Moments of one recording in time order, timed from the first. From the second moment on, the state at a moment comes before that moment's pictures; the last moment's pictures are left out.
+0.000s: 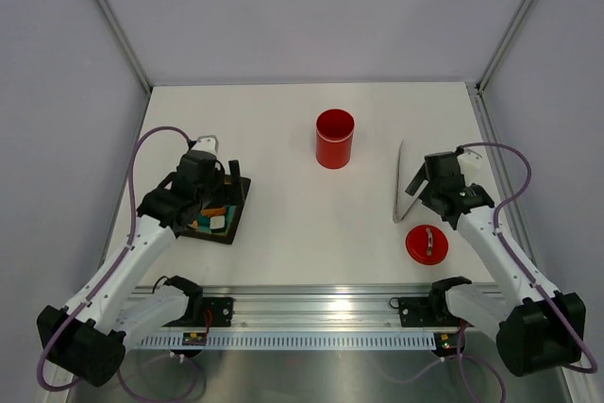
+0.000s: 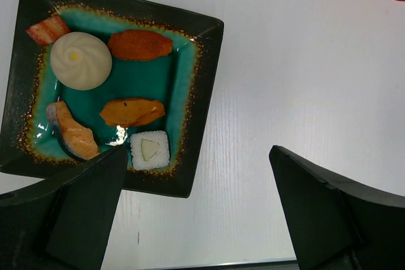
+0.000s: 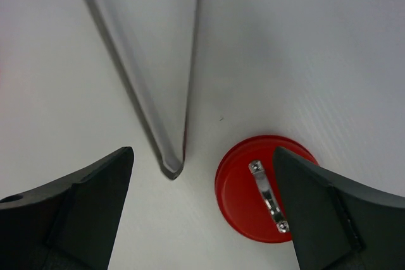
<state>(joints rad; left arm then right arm) -0.40 0.94 0.86 -0.71 -0.20 -0.40 0.28 1.01 0.78 -0.68 0.43 0.72</state>
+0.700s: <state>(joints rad) -0.41 0.93 0.86 -0.72 -0.19 -0.42 0.06 1.47 0.78 -0.41 0.20 0.66</state>
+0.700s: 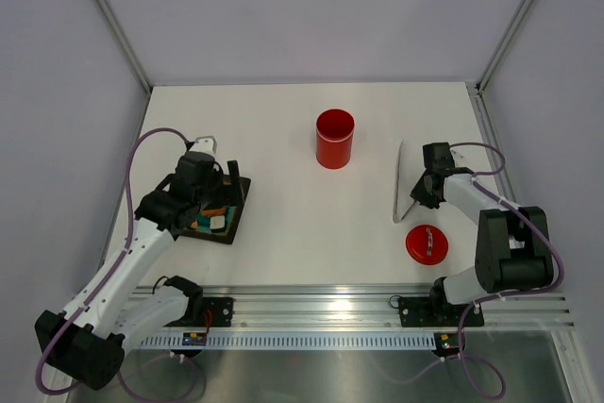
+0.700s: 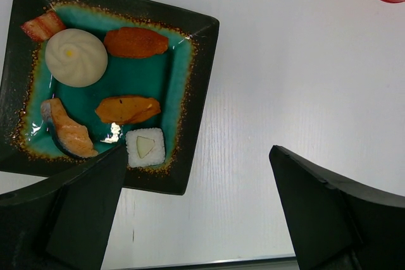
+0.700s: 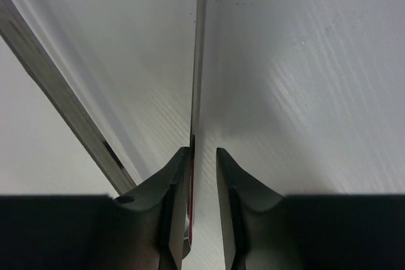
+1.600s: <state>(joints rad) -0.41 0.97 0.97 -0.79 -0.22 -0.48 0.47 0.97 0.77 -0.78 0.10 0.77</state>
